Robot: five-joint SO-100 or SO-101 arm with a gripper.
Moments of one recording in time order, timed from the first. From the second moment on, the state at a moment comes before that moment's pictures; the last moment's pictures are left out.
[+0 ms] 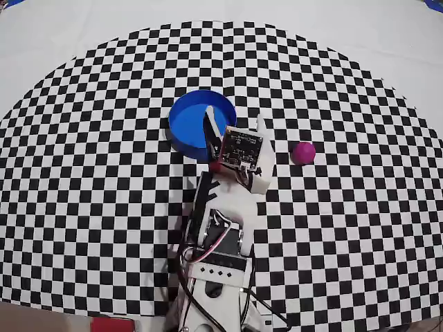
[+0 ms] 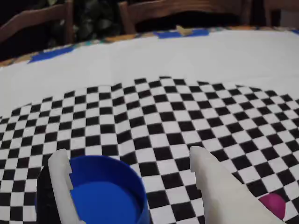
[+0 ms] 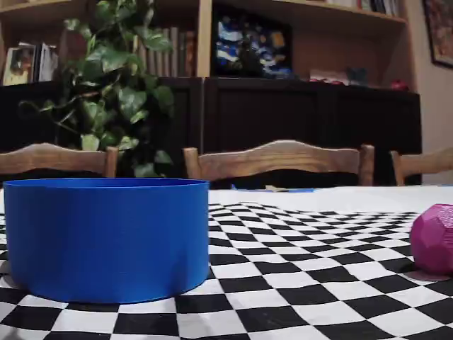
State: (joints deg) arm 14.0 182.1 177.9 12.7 -89.8
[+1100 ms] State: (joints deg) arm 29.2 181.6 177.9 12.7 -89.8
